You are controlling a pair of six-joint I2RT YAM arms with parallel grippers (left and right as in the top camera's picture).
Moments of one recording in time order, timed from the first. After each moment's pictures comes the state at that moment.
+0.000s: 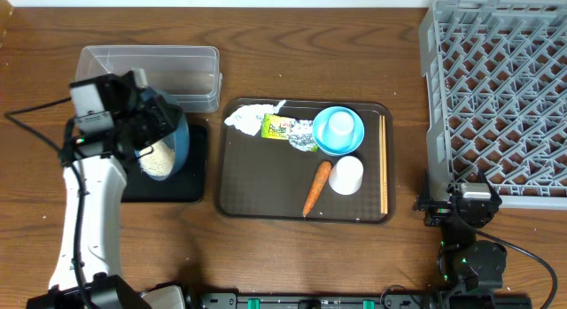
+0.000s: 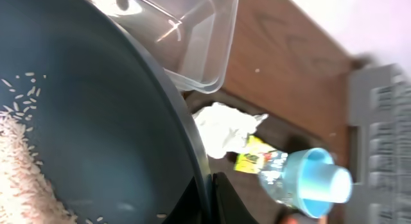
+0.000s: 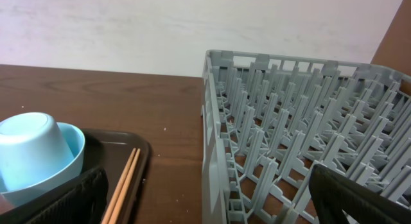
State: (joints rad) left arm 0.27 1.40 1.05 -0.55 0.57 -0.36; right arm 0.02 0.02 0.01 -0.06 0.08 -0.06
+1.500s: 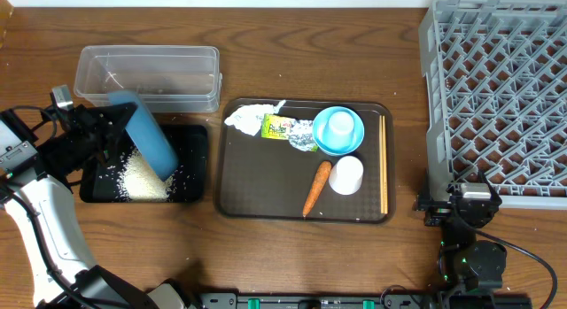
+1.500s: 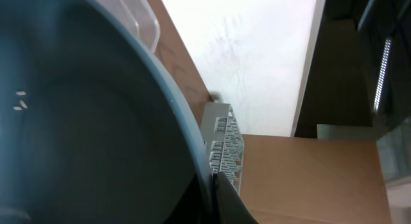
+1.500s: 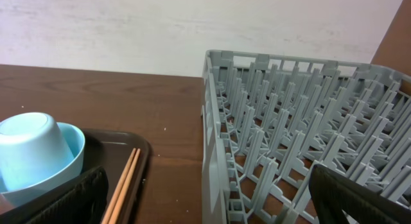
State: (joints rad) left arm 0.67 1.40 1.04 -0.53 1.21 -0.60; right arm 0.02 0.02 0.01 -0.06 0.08 -0.06
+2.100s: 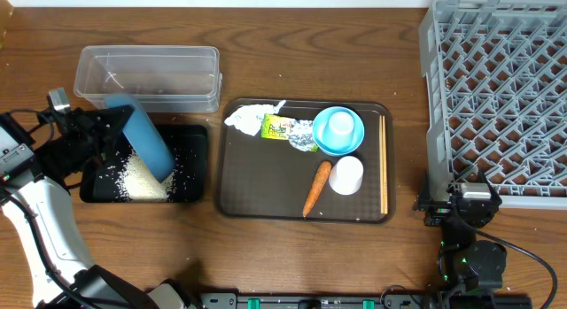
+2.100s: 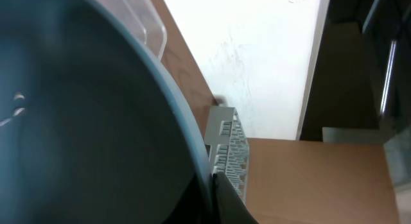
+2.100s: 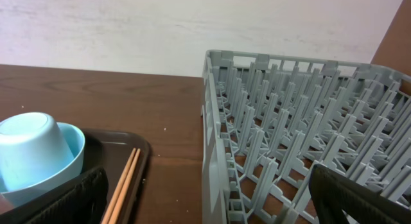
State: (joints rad) left arm 0.69 1.40 1.04 -0.56 1.20 -0.55; right arm 0.02 0.02 0.01 -0.06 0.08 -0.06
